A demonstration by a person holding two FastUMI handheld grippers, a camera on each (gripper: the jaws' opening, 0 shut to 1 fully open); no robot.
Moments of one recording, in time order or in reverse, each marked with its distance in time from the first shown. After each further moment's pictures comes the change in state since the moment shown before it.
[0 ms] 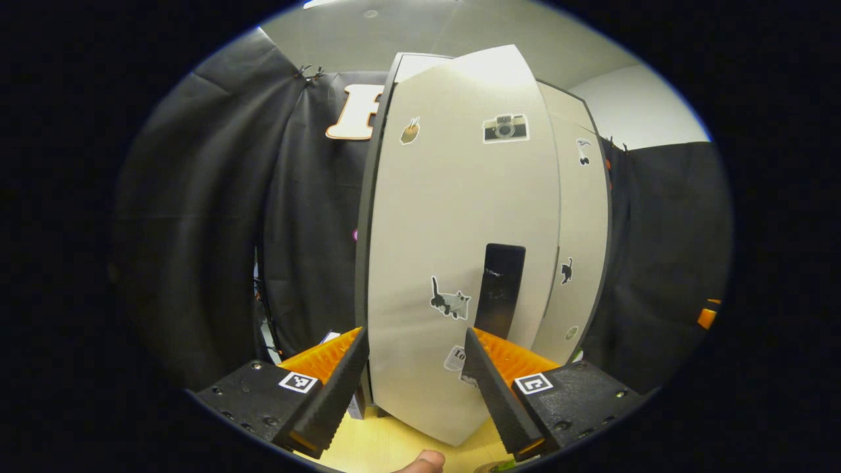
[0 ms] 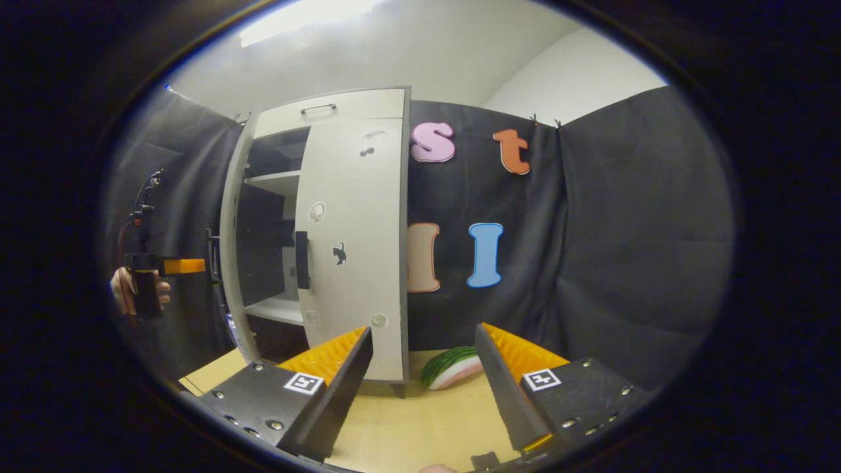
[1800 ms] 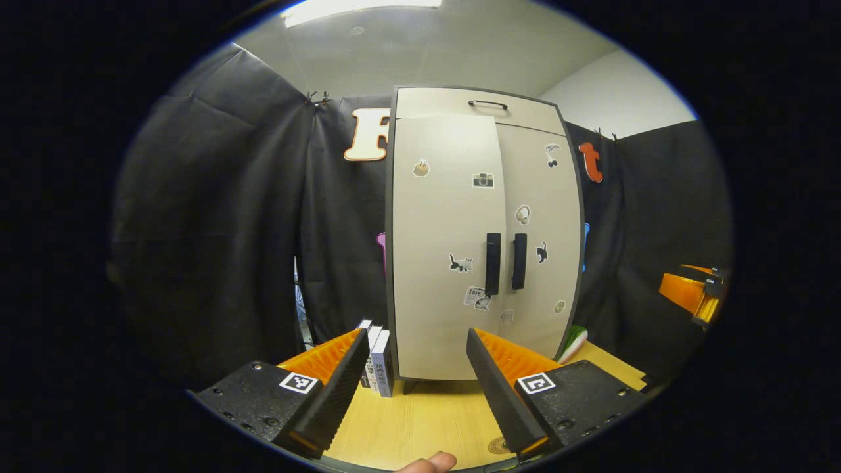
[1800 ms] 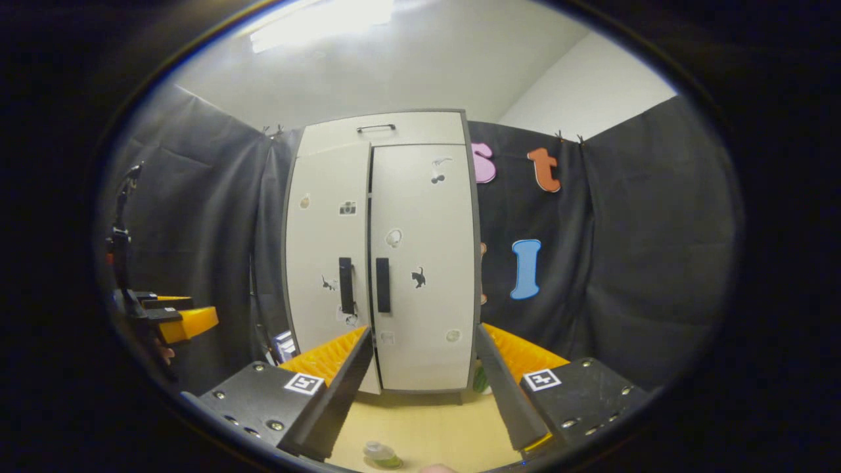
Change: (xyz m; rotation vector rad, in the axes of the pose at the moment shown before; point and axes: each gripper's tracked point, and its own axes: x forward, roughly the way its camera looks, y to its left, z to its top) left arm -0.134 -0.001 -0.006 0.066 -0.009 0.065; right arm -0.042 0.169 0.036 0.025 -0.057 0.065
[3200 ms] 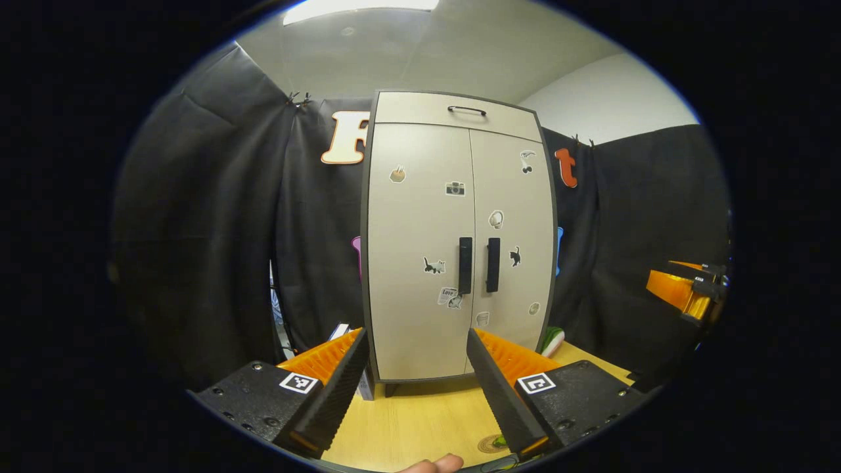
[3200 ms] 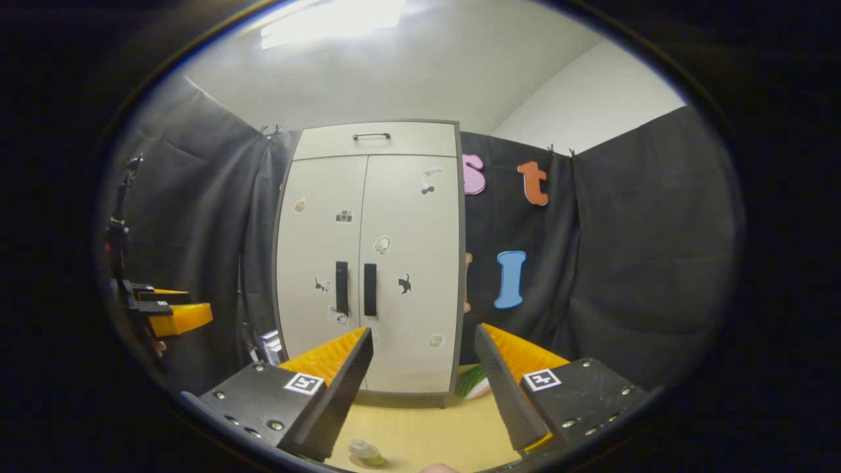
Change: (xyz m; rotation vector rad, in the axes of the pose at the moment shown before) left arm -0.007 -0.019 0.004 -0.018 -0.015 -0.125; right arm -0.022 -0.017 0.009 -0.039 -0.037 -0.051
